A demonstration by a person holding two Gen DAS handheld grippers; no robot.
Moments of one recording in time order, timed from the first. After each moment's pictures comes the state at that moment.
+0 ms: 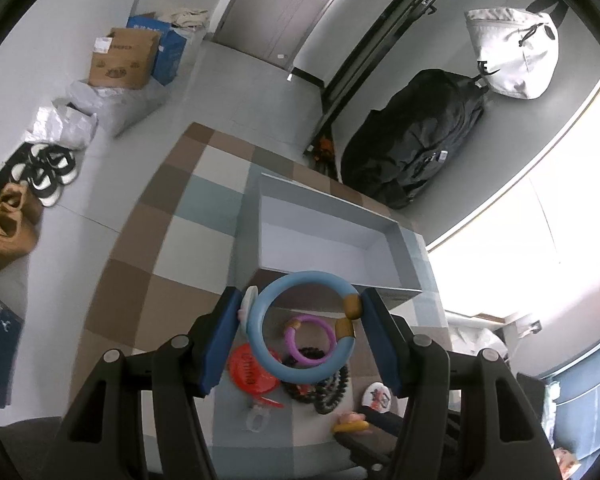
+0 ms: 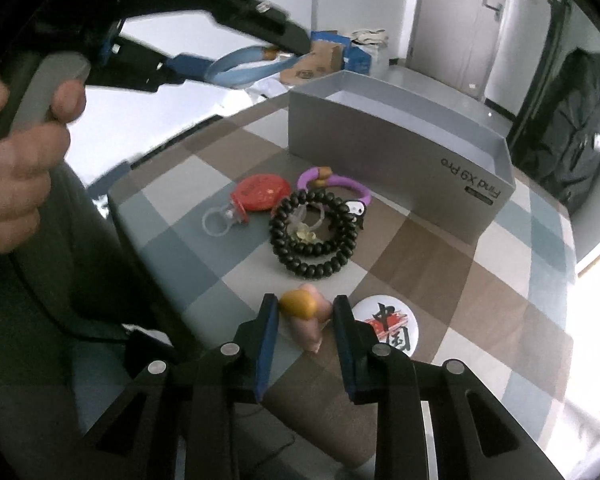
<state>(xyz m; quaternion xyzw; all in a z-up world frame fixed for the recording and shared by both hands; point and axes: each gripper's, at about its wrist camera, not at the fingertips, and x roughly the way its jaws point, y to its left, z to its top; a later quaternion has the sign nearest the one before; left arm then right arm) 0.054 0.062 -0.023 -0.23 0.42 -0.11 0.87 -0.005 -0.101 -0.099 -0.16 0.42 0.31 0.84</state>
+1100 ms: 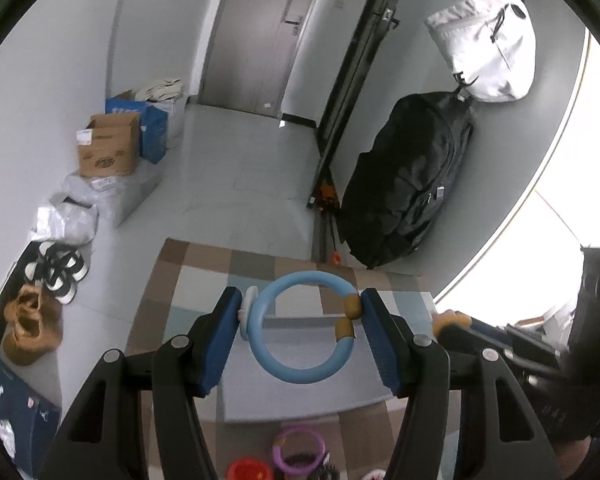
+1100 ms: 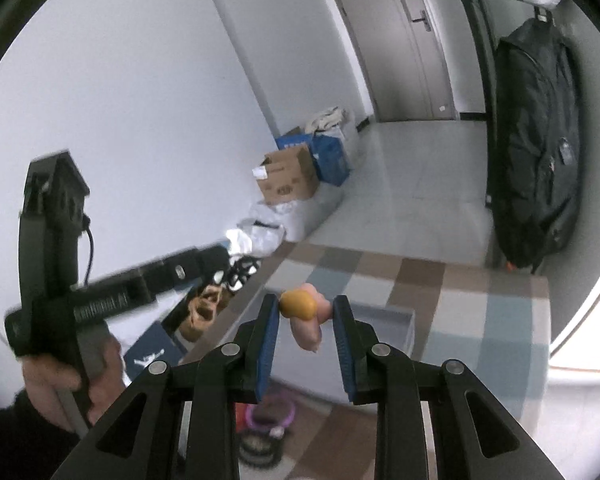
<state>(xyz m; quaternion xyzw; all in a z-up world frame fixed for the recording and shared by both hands) 0.112 0.031 0.025 -0.13 0.35 -0.08 0.92 0.143 -0.158 0.013 0.06 0.35 0.32 0.88</state>
